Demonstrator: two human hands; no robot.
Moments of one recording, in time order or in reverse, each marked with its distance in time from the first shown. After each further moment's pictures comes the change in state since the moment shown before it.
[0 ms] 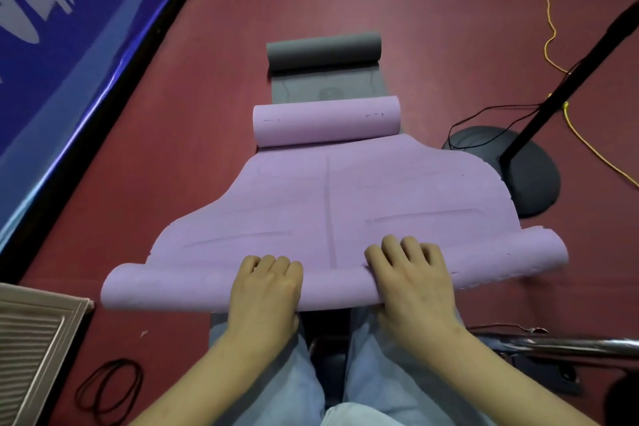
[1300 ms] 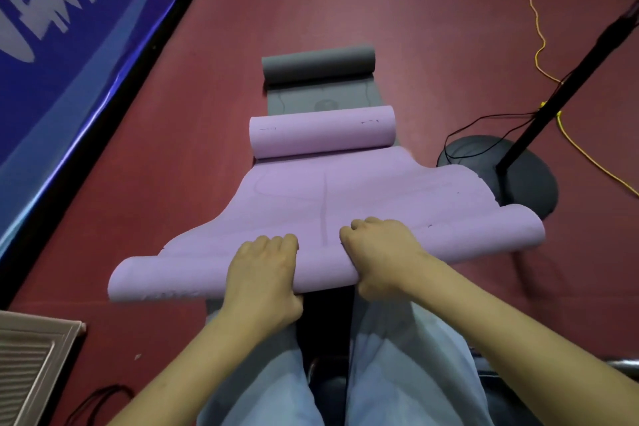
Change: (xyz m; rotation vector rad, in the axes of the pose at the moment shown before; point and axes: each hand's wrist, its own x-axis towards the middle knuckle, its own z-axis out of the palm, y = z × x) left_hand 0.051 -0.020 -0.006 -0.036 -0.042 -0.074; right_hand 0.095 0.005 -0.021 -0.036 -0.444 -0.184
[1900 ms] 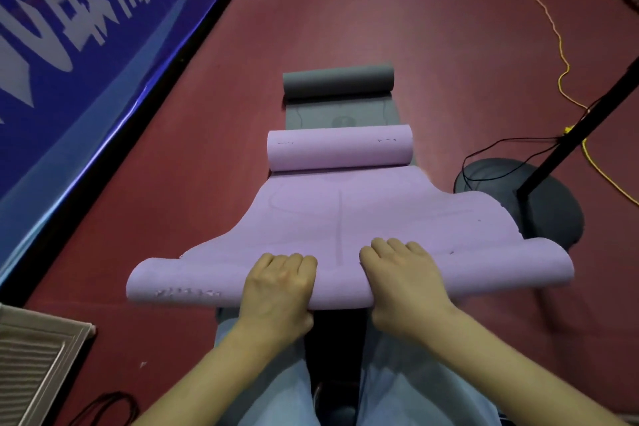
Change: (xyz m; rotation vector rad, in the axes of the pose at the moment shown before) left_hand 0.005 -0.004 0.014 0.029 0.087 0.067; right_hand -0.006 -0.004 0.027 -0.007 0.256 0.051
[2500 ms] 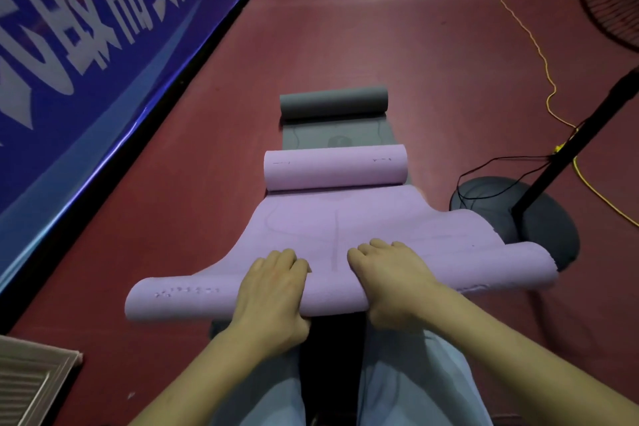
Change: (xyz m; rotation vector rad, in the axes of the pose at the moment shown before) left_hand 0.025 -0.016 -0.005 -0.110 0.003 0.000; right_hand 0.037 0.019 -0.027 0.023 -0.211 -0.093
